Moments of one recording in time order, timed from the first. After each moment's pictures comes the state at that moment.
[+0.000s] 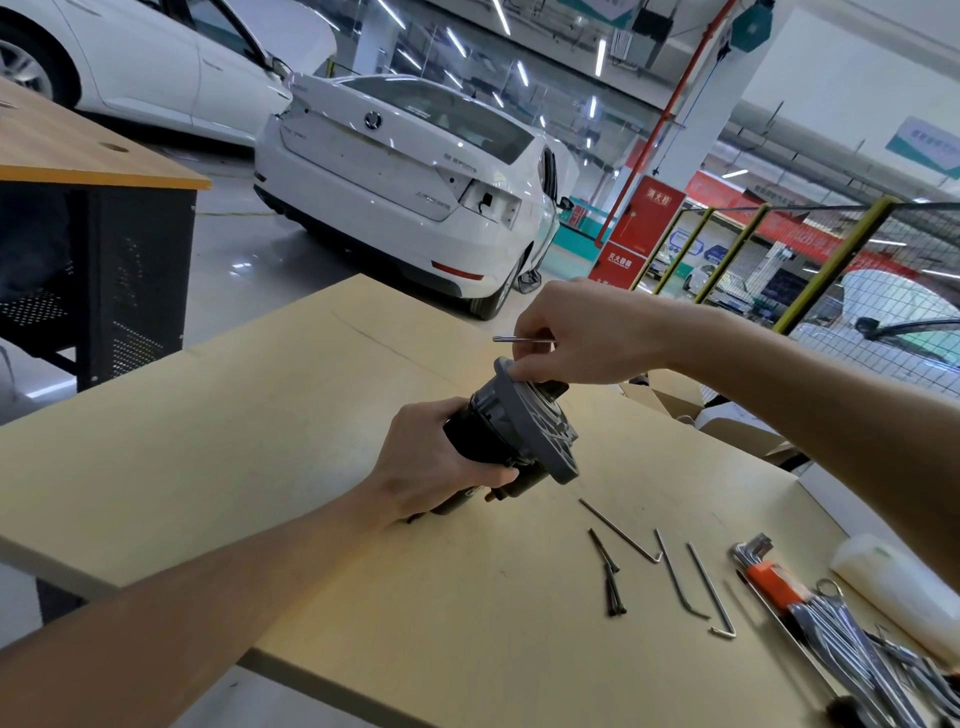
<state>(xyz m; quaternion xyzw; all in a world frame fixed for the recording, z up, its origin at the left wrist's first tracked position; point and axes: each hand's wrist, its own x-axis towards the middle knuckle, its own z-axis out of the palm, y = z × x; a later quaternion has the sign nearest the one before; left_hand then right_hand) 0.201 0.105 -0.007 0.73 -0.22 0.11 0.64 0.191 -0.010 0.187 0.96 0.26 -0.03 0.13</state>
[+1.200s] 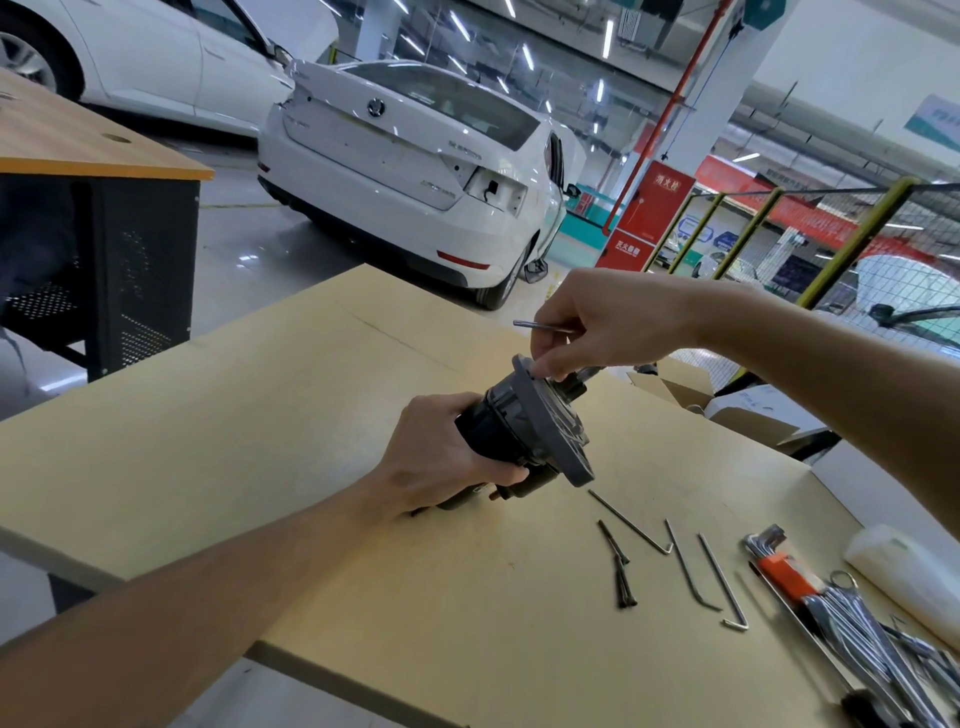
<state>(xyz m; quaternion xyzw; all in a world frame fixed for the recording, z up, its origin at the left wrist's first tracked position) 0.204 0.105 -0.010 0.75 -0.21 0.11 0.61 0.200 -0.025 0.192 0.95 0.27 -0.10 0.06</state>
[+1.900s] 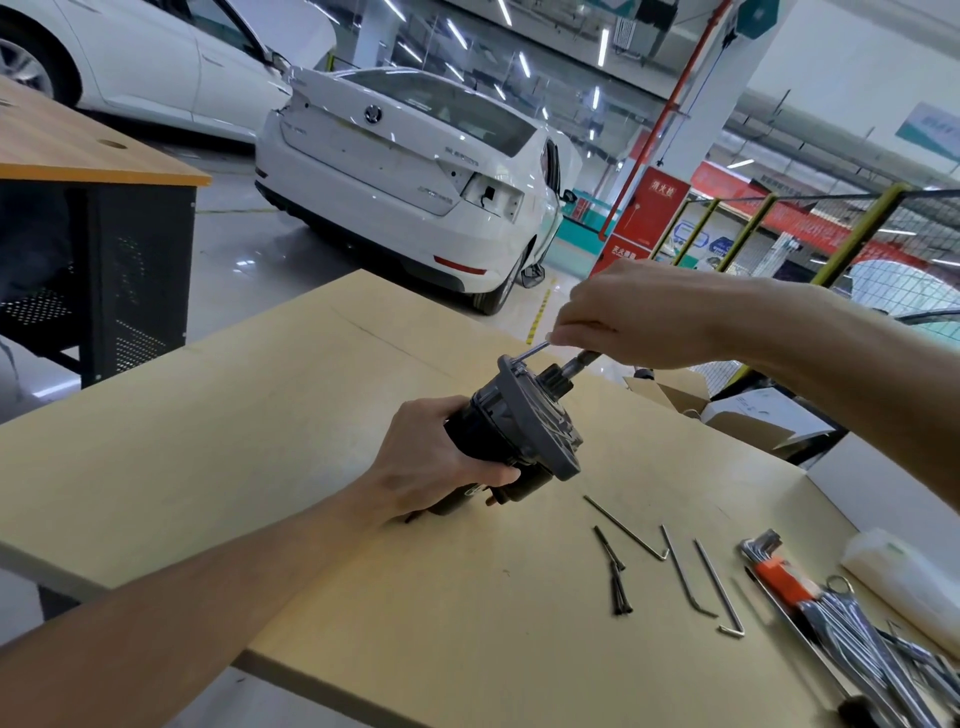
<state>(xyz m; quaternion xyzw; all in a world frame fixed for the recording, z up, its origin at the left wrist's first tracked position) 0.204 0.109 -0.009 0.73 -0.21 0.08 0.64 0.184 -0.032 0.207 0.92 0.29 -0.01 0.26</state>
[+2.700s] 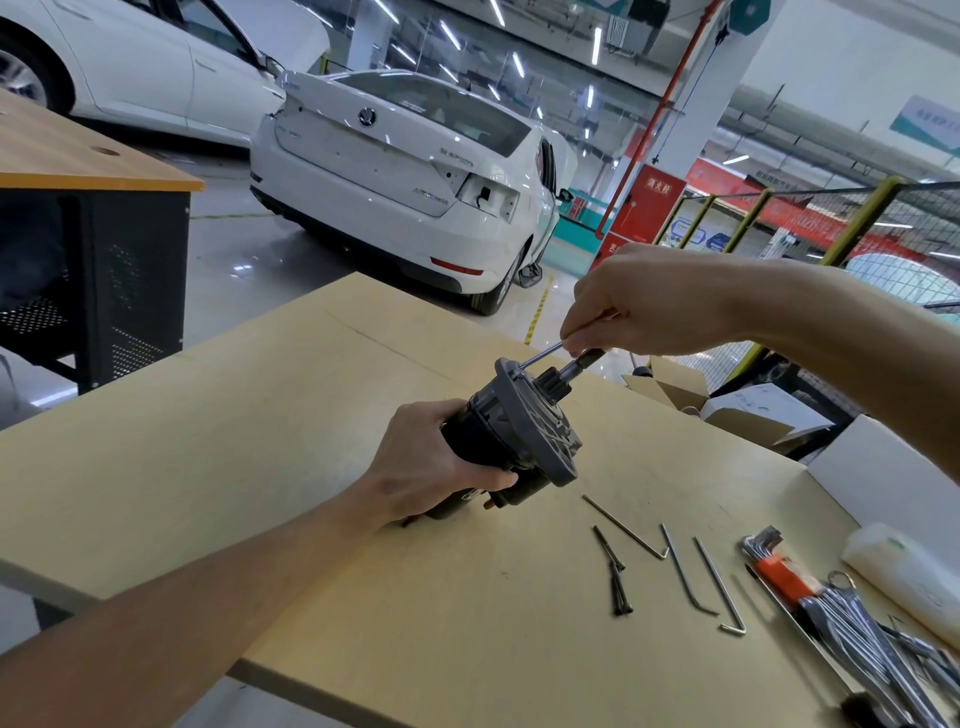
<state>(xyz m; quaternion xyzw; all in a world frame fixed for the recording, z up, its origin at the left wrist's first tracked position) 0.205 0.108 -0.009 0.74 -0.23 0.08 0.63 0.190 -0.044 0.218 0.94 0.30 -0.02 0.19</state>
